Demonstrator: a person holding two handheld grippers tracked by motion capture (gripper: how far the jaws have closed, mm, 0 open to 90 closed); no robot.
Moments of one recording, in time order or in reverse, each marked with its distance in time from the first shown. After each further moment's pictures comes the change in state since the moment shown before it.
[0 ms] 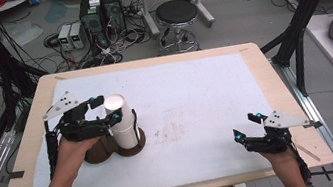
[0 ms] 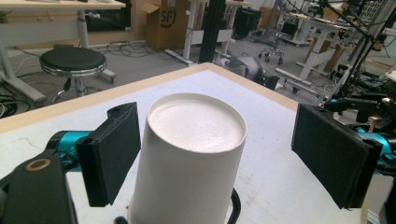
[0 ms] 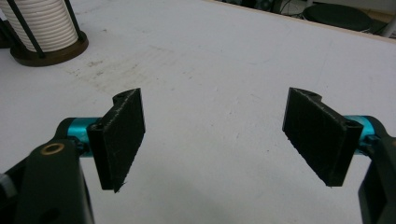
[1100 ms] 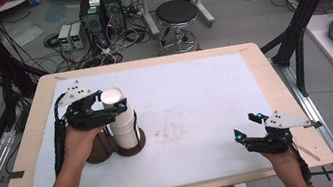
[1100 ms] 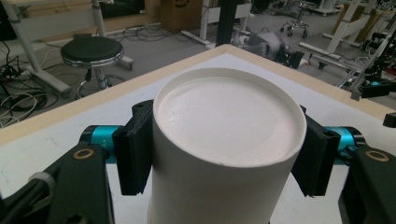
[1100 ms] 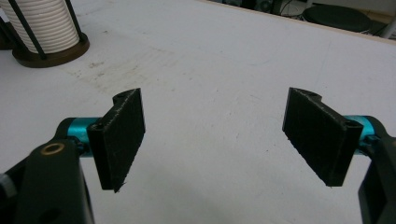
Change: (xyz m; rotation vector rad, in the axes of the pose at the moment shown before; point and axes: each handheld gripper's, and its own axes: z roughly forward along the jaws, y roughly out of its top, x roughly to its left) left arm -0.001 0.023 0.019 0.075 0.068 0.066; right arm 0.000 0.000 -0.002 -0.004 0.001 0.002
